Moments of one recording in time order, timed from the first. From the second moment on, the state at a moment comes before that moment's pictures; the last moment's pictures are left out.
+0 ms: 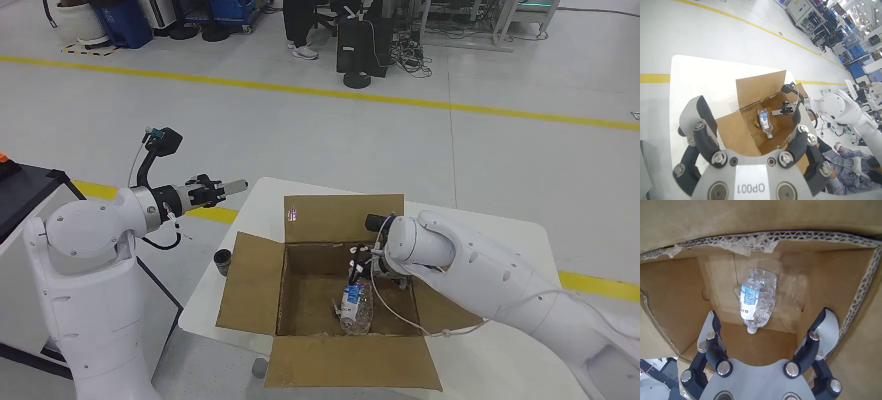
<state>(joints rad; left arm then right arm) 1.00 -1.40 -1.83 -1.80 0.61 -0.08 -1.44 -0.36 -1.03 0.19 -1.42 0.06 0.84 0.98</state>
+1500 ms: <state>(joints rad) 1.00 -1.40 -1.83 -1.80 0.61 -0.08 -1.44 -0.42 -0.81 0.25 -1.59 0.21 1.01 0.77</state>
